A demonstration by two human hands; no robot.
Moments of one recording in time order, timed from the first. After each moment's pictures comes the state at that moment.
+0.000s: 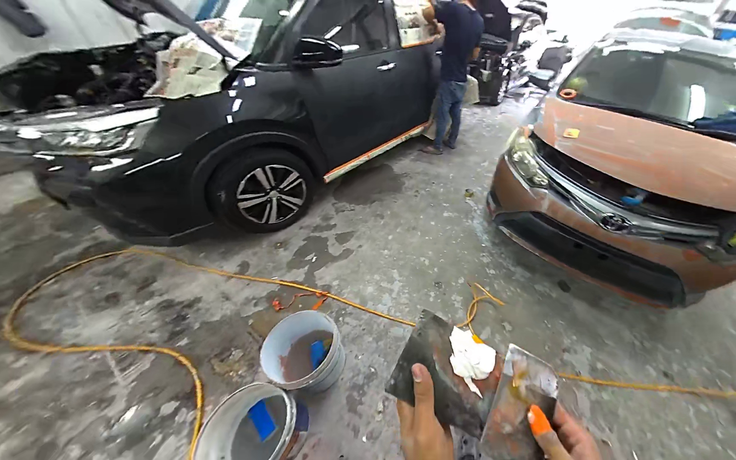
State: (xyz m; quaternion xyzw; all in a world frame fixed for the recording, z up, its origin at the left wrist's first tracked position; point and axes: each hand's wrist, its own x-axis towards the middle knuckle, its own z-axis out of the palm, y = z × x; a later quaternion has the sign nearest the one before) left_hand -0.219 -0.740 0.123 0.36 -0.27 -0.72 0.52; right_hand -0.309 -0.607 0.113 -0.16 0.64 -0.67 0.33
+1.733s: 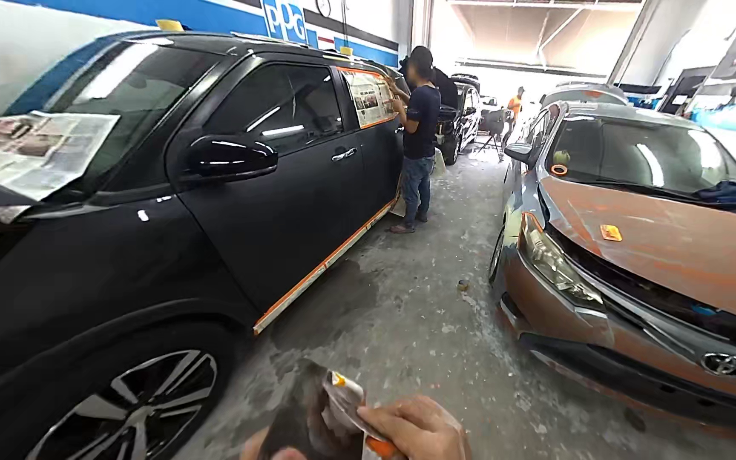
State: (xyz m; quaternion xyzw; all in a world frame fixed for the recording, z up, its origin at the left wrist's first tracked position) left_hand -0.556 -1.547 0.133 0.20 -0.55 -0.42 0.69; right_hand -0.654 -1.442 0.155 -0.53 0.68 -0.51 -0.02
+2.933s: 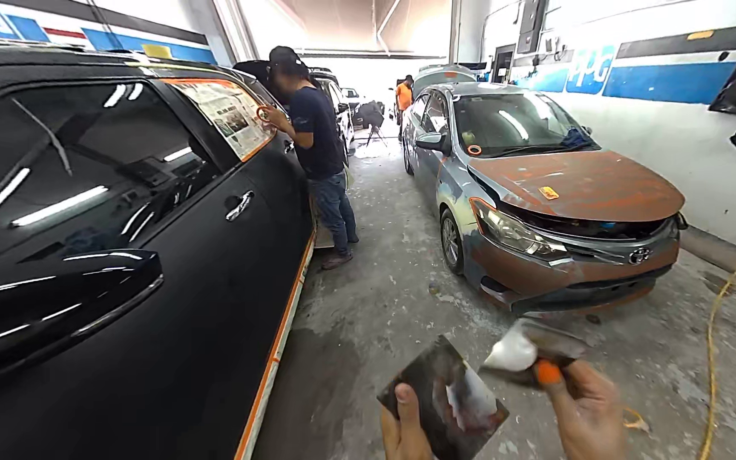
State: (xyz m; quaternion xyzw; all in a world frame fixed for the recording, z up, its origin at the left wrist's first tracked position) left_hand -0.688 -1.880 0.142 0.01 -0.53 -0.79 0.30; right_hand -0.710 -1.706 0.176 -0.16 0.68 -0.66 -0.28
